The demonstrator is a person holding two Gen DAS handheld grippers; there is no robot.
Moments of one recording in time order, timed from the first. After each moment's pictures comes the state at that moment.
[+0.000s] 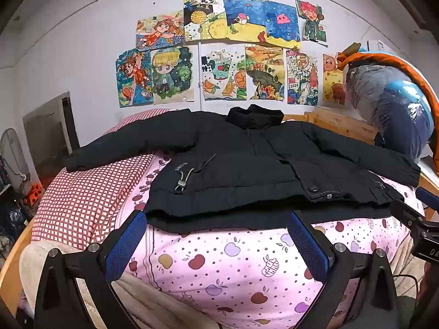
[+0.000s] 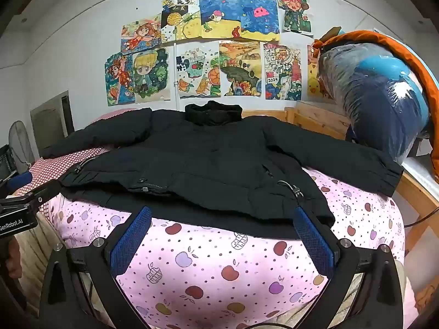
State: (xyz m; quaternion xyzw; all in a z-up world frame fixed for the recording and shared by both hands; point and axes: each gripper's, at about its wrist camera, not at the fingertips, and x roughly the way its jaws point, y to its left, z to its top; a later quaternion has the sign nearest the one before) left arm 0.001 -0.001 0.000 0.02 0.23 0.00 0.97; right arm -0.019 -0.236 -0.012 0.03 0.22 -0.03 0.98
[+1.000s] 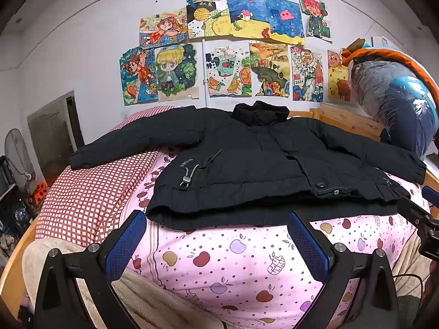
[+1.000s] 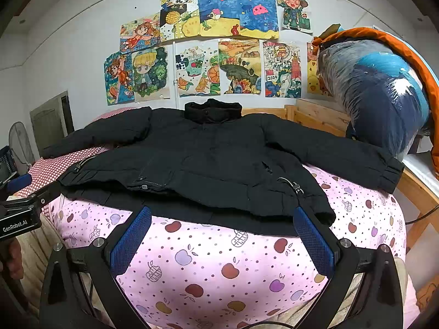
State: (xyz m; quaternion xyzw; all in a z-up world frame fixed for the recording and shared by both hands) left arm 0.001 -0.001 -0.009 0.03 0.23 0.01 0.97; right arm -0.015 -0.229 -0.016 0.03 0.22 -0.03 0.97
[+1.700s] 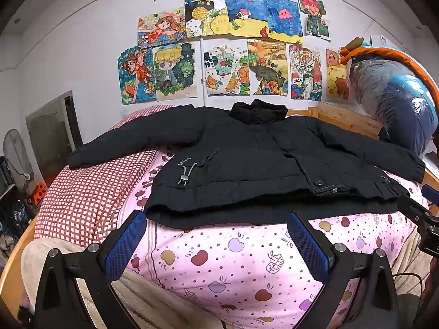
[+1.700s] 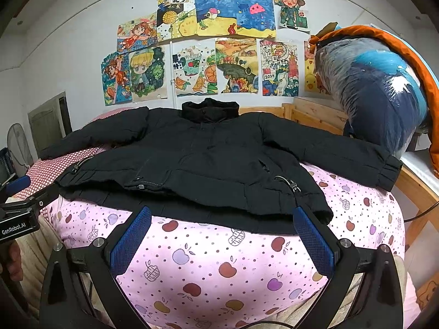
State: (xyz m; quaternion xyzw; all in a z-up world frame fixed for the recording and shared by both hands) left arm 0.002 -0.003 -0.004 0.03 0.23 0.01 0.97; right arm -0.019 -0.229 -0.018 0.03 0.22 -0.04 0.97
